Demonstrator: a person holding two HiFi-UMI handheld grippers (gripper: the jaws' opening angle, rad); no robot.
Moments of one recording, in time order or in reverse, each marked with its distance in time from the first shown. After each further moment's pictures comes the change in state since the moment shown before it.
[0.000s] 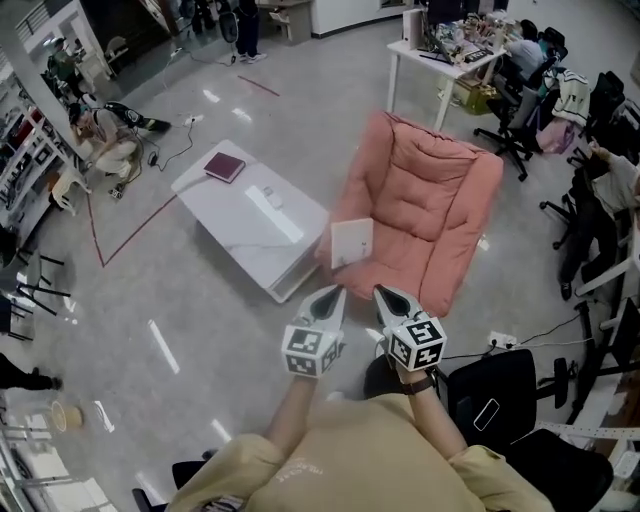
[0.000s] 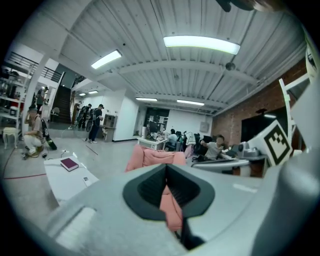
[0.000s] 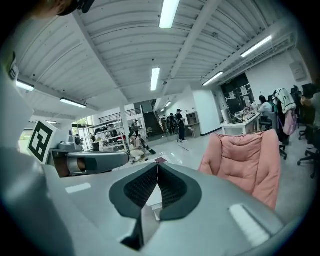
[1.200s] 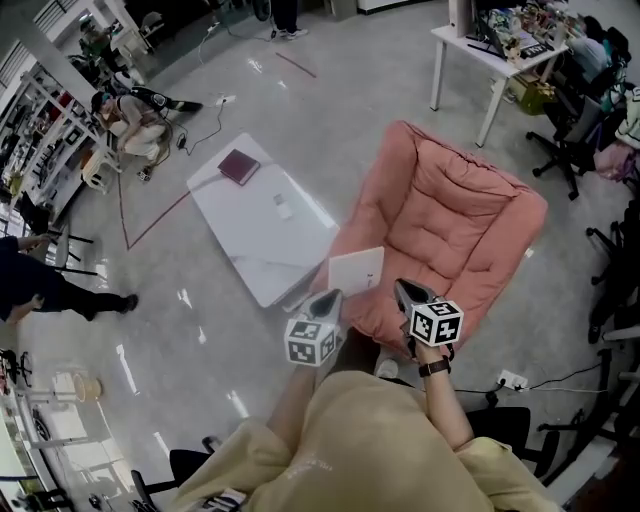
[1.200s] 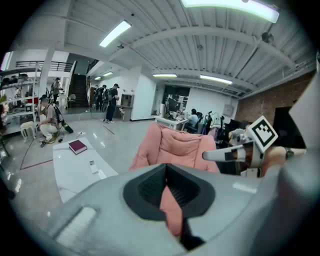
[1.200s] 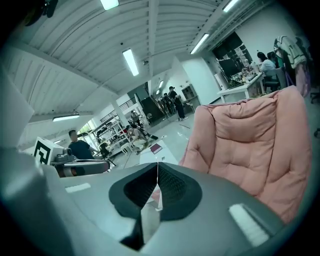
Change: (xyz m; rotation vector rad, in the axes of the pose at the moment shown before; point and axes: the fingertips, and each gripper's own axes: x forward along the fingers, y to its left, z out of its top) left arm 0.235 0.093 -0.035 -0.106 0.255 0.214; right arm 0.153 -0.272 -0.002 0.249 0.228 0.125
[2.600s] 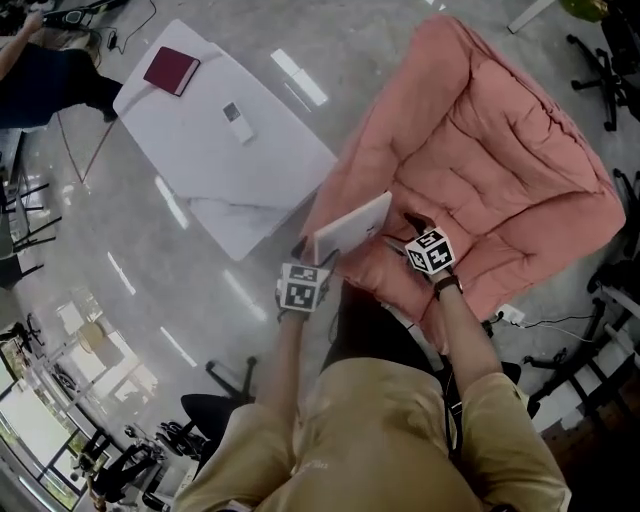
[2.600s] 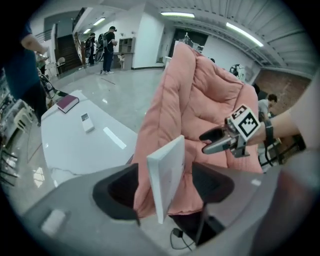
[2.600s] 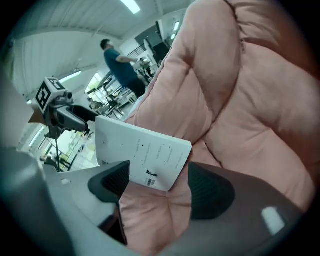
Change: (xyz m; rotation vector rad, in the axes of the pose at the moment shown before) left arm 0.246 0.178 -0.177 -0.062 0.595 0.023; right arm 0.273 -0.244 -0.184 -0.150 0.589 0.136
